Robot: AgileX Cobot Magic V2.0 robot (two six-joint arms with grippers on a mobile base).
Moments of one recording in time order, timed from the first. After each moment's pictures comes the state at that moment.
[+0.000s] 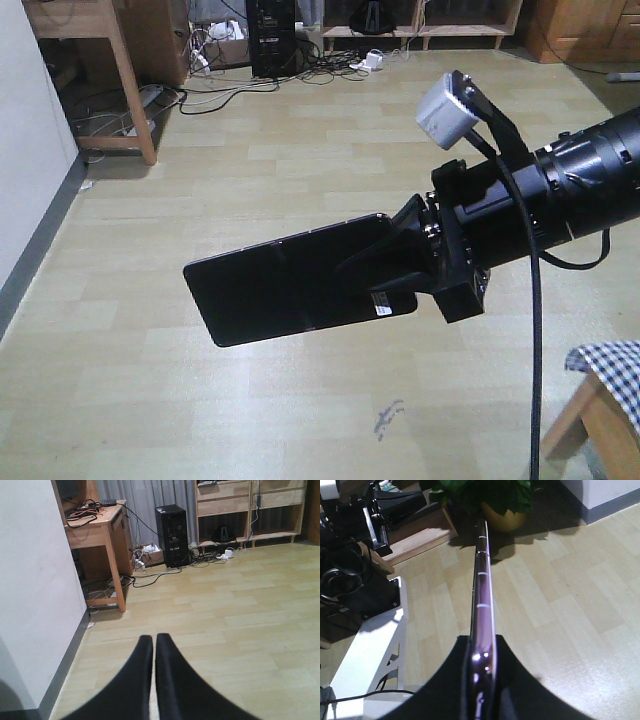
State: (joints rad) left arm 0.04 -0.01 0.03 -0.03 0.18 0.15; right arm 0.27 1.40 -1.19 1.00 1.22 -1.10
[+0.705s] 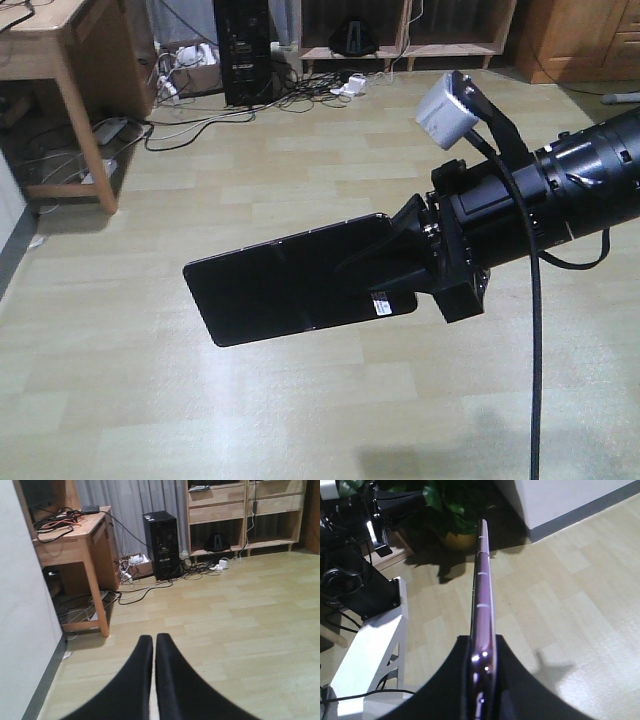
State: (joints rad) left arm 0.04 -0.01 0.03 -0.03 0.18 0.15; right arm 0.27 1.40 -1.19 1.00 1.22 -1.10
